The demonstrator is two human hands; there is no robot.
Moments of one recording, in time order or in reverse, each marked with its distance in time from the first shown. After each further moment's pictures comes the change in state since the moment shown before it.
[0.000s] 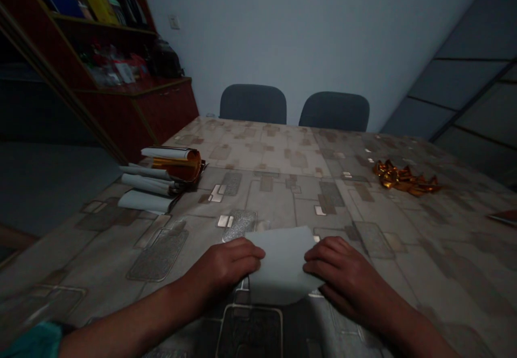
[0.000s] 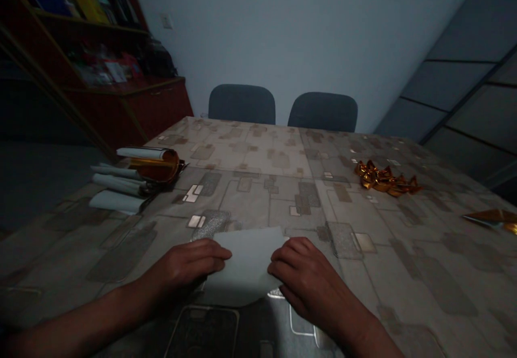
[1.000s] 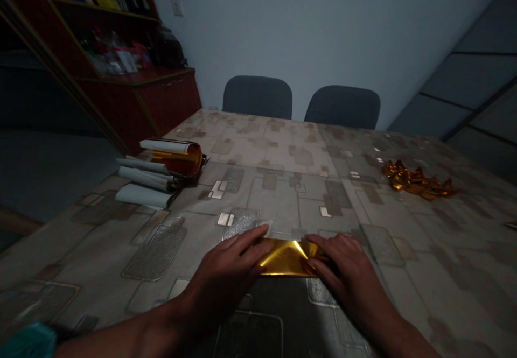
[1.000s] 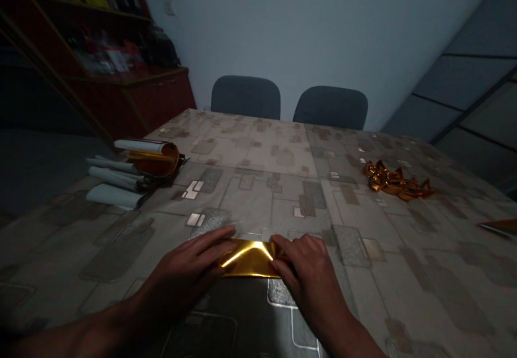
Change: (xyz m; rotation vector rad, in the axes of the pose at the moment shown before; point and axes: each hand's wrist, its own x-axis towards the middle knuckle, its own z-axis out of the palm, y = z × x) left_hand 0.003 0.021 0.014 0.152 0.001 -0.371; right_hand 0.003 0.010 0.028 -0.052 0.253 0.298
